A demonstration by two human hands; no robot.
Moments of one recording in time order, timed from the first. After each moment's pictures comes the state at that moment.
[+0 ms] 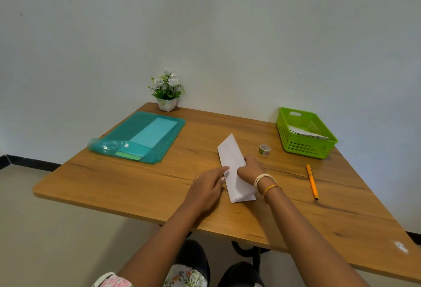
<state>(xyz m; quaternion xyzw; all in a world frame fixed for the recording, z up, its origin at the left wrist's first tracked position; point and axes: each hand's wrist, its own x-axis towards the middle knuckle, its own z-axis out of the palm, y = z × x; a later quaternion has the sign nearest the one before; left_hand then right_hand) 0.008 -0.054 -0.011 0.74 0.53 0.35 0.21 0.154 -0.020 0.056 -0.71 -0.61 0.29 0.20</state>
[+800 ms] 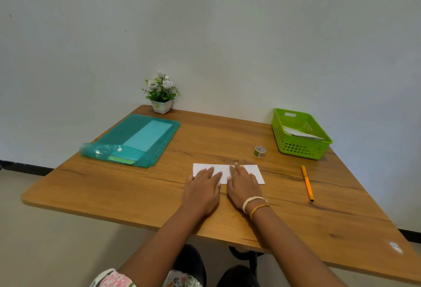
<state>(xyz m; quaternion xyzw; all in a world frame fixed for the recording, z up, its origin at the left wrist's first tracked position) 0.019 -0.045 -0.012 0.77 0.62 0.15 0.04 0.160 -0.022 -0.006 -0.66 -0.74 0.04 0.11</state>
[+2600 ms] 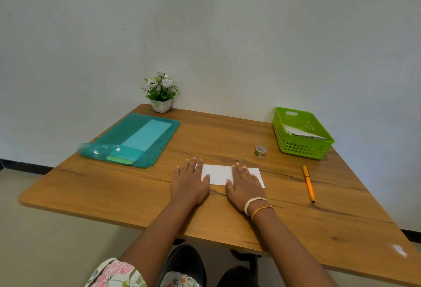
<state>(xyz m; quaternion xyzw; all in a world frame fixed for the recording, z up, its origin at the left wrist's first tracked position) -0.002 -0.018 -0.018 0.71 0.70 0.11 0.05 0.169 -0.021 -0.012 -0.66 -0.75 0.06 0.07</state>
